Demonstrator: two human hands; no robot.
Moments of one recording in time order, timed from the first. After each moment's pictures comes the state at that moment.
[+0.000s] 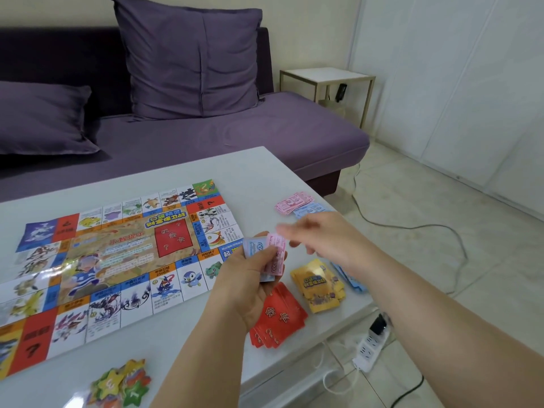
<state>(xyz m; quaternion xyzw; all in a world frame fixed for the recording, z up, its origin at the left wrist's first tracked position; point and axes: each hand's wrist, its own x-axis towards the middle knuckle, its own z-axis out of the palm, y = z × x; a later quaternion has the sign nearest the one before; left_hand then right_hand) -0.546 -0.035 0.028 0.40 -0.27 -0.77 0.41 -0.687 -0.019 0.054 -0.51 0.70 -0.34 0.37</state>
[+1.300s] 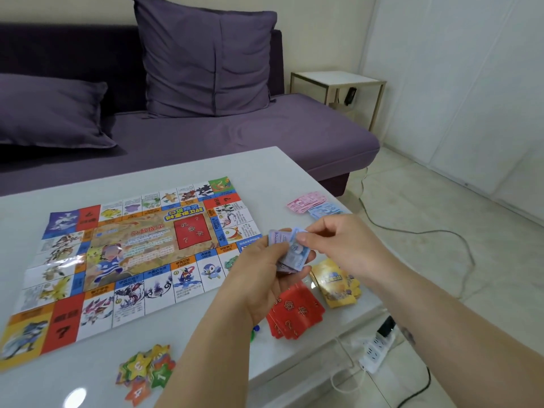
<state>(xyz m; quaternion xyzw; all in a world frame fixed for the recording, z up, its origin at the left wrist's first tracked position) -0.526 -0.035 0.038 0.36 -0.33 -0.80 0.35 -0.668 -0.010 0.051 -0.52 0.68 -0.40 0.32</state>
